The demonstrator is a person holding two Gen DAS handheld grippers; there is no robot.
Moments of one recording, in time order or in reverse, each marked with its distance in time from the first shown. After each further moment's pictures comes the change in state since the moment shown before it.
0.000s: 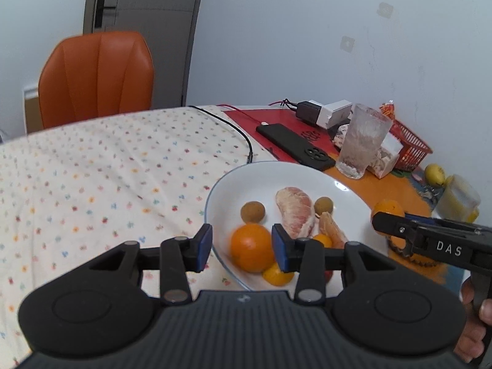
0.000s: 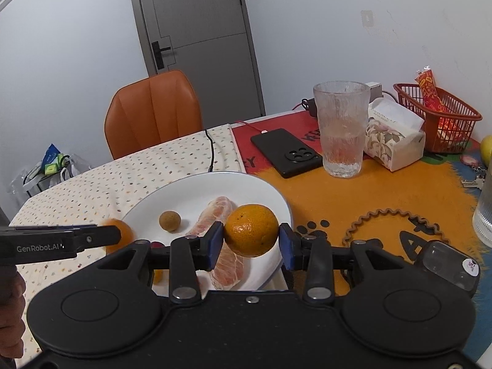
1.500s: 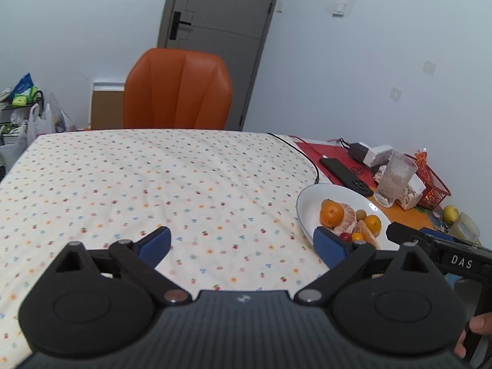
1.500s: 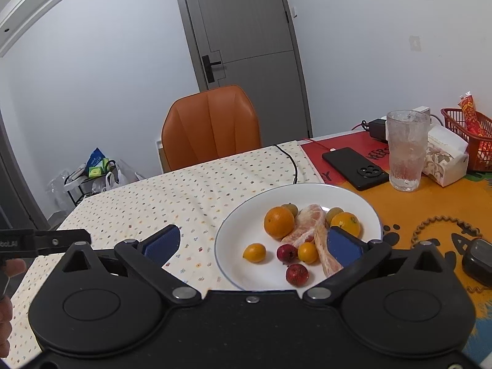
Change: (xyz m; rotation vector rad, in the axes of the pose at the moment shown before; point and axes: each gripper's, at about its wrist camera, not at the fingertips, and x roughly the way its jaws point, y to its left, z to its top) left arm -0.151 0.064 -0.030 -0.176 -0.101 0.166; right arm -0.057 0.077 -0.006 -0.050 -0.061 0.163
